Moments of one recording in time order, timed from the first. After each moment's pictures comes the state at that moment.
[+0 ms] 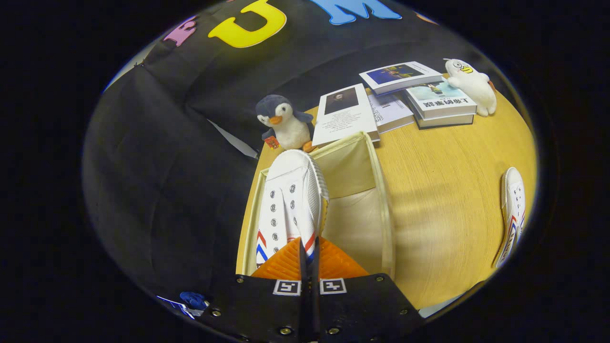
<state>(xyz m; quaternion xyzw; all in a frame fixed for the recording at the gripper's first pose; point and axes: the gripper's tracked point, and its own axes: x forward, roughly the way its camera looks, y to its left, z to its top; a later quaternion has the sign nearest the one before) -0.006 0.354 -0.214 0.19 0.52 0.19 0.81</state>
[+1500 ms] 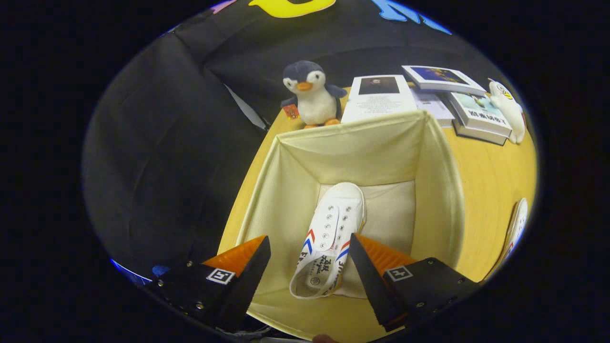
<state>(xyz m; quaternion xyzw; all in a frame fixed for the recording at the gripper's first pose) -0.009 0.390 -0.230 0.09 0.52 0.25 0.81</state>
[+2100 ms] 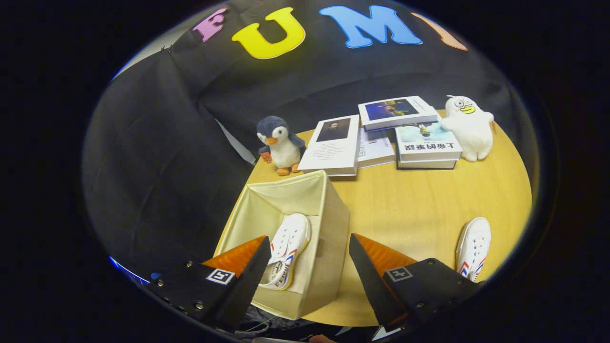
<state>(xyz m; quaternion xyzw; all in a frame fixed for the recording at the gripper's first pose) 0.014 0.248 -0.167 0.12 0.46 0.20 0.86</state>
